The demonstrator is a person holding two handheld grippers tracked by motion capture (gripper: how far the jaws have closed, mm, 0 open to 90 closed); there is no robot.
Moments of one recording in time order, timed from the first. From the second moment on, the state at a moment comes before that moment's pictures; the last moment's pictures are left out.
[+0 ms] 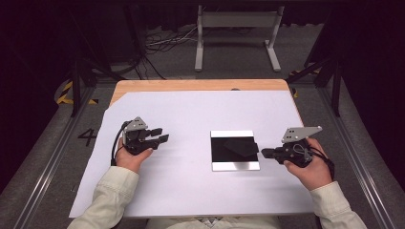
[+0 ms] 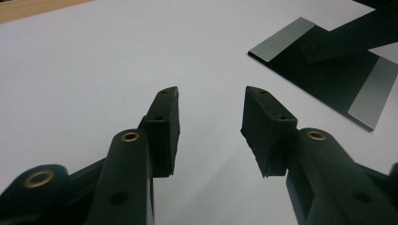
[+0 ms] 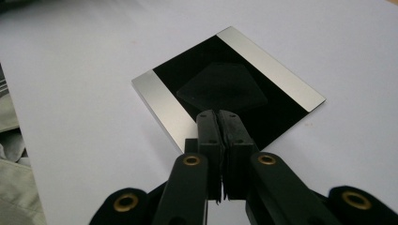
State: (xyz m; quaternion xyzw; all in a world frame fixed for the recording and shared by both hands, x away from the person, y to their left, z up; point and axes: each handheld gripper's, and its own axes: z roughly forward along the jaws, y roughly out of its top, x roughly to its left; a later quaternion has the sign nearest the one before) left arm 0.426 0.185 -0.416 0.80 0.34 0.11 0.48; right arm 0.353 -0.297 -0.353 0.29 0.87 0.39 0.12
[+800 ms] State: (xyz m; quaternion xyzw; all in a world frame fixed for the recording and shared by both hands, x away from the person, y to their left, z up) left arm 0.426 0.184 -0.418 0.80 0.34 0.11 0.48; right arm 0.377 -0.293 -0.339 0.34 0.83 0.42 0.12
